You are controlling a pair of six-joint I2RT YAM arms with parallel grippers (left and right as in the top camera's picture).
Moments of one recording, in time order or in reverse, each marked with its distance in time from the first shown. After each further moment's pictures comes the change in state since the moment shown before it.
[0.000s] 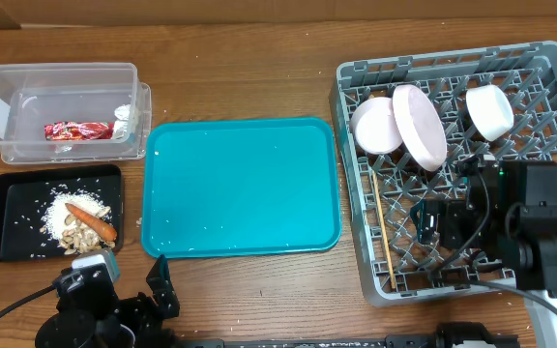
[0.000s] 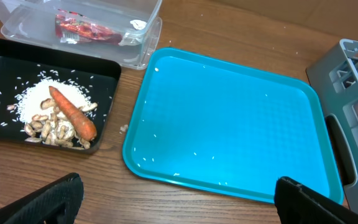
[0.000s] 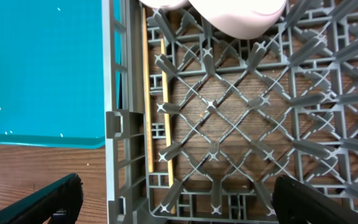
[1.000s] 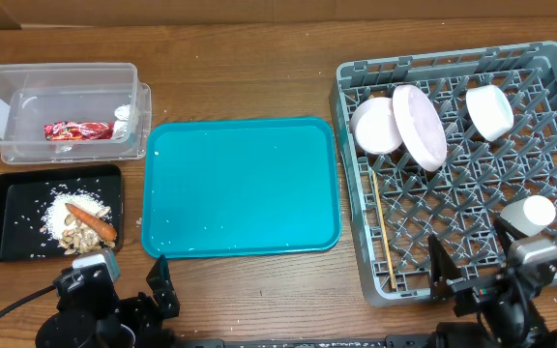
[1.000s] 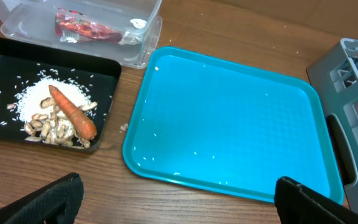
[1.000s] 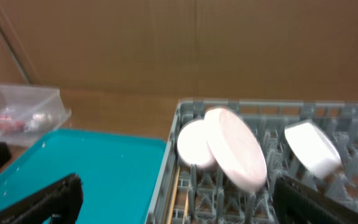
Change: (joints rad) left arm 0.000 0.000 -0.003 -0.001 0.000 0.000; right arm 0.002 -0.793 -0.244 0.380 -0.071 0.000
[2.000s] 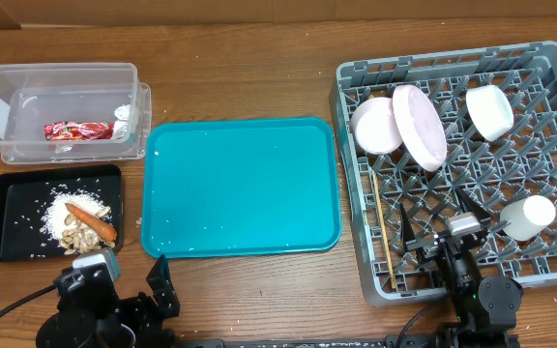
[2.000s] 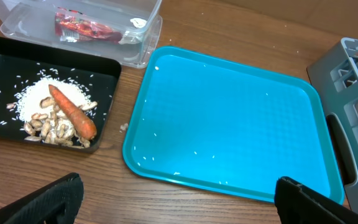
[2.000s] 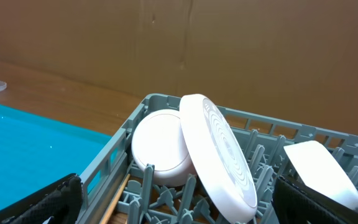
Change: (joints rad) left arm 0.000 0.000 -0.002 0.000 0.000 0.000; right arm 0.000 -0.157 -0.809 0.830 0.025 -0.192
